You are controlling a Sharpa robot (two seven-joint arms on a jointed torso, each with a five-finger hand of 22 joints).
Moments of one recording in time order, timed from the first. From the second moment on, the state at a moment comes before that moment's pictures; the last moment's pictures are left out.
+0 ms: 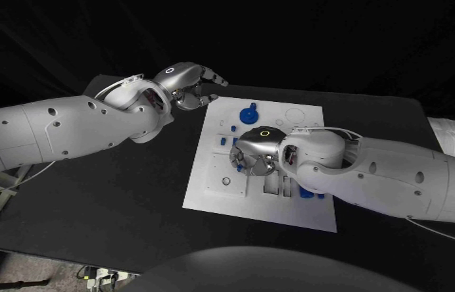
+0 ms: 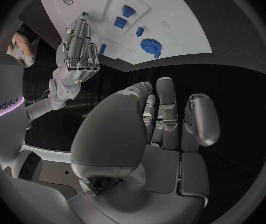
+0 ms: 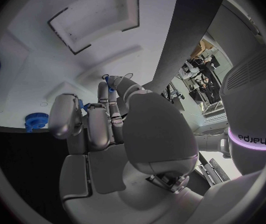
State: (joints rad) left arm 1.36 -0.90 -0.22 1.51 -1.39 -0.54 0.07; left_hand 1.47 -0.10 0.40 0.29 0.27 0.86 0.00 0.06 0.07 0.71 0.04 0.27 0.06 1.27 -0.05 0.95 0.56 0.05 1.45 0.06 1.27 1.31; right arm 1.25 -0.57 -0.23 1.59 -1.67 -0.08 -0.08; right_hand 1.41 -0.07 0.34 0.01 0.45 0.96 0.10 0.22 0.73 0.96 0.04 0.50 0.55 1.42 -0.04 1.35 1.25 0.09 1.36 0.08 1.16 1.31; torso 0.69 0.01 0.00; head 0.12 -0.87
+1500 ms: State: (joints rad) left arm 1.36 -0.90 -0.22 1.51 -1.38 -0.53 0.07; left_hand 1.47 -0.10 0.40 0.28 0.27 0.86 0.00 0.06 0.07 0.71 0.04 0.27 0.06 1.27 -0.04 0.95 0.56 0.05 1.45 0.06 1.27 1.31; right arm 1.25 -0.57 -0.23 1.59 -1.67 -0.07 -0.09; right_hand 1.40 -0.08 0.34 0.01 0.43 0.92 0.10 0.18 0.70 0.92 0.05 0.48 0.55 1.40 -0.03 1.34 1.23 0.09 1.34 0.08 1.13 1.31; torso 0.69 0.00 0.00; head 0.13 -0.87
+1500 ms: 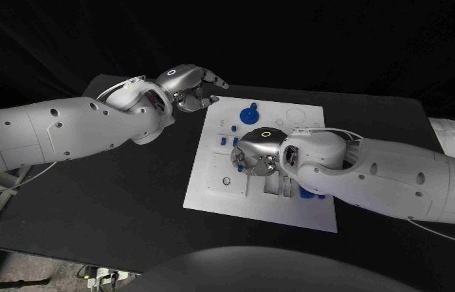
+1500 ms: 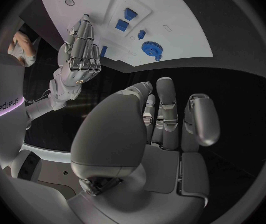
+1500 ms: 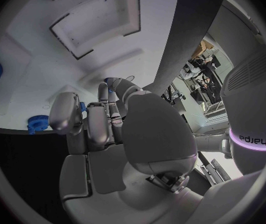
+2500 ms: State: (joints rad) left arm 1.35 -0.90 -0.22 1.51 -1.38 -0.53 0.06; left_hand 1.47 -0.10 0.40 0.28 0.27 0.86 0.00 0.06 0.07 0.71 0.04 0.28 0.06 1.27 -0.04 0.95 0.56 0.05 1.45 0.06 1.27 1.31; right arm 1.24 -0.59 -0.23 1.60 -1.68 -0.06 -0.10; right_hand 1.34 -0.12 0.29 0.04 0.22 0.72 0.01 0.07 0.55 0.68 0.10 0.48 0.61 1.31 0.01 1.27 1.13 0.11 1.25 0.12 0.96 1.31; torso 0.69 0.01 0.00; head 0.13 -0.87
